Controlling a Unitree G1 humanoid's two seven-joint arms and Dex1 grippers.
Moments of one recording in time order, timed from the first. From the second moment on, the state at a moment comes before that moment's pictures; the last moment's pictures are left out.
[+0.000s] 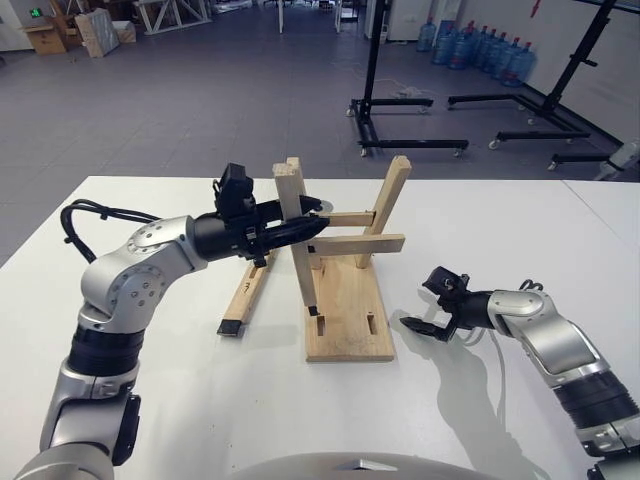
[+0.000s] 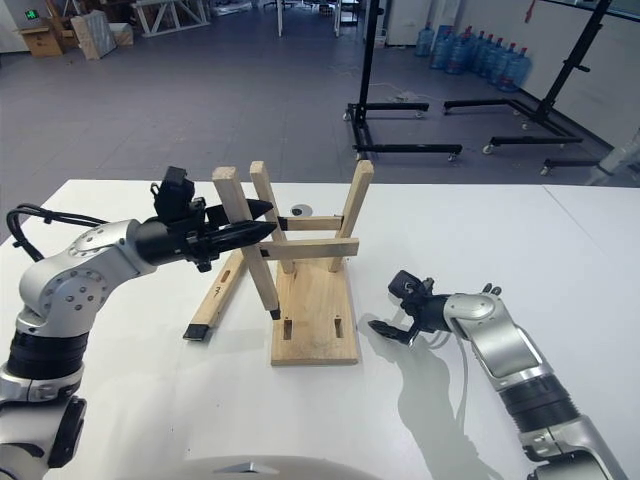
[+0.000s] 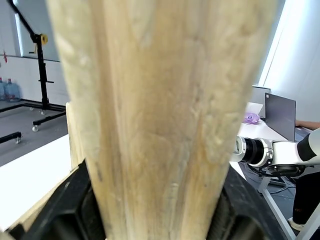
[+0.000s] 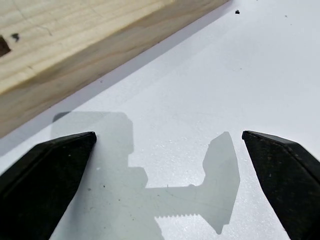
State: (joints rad) left arm -0.48 0.52 -0.02 -0.28 -0.87 0.67 -0.87; right arm -0.17 -0.75 0.17 -0.04 0.13 0.58 0.82
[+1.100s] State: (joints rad) left arm -0.32 0.44 -0.13 -0.27 -0.65 0.48 -0.97; right arm -0.22 -0.73 0.20 -0.01 0.11 0.58 0.85
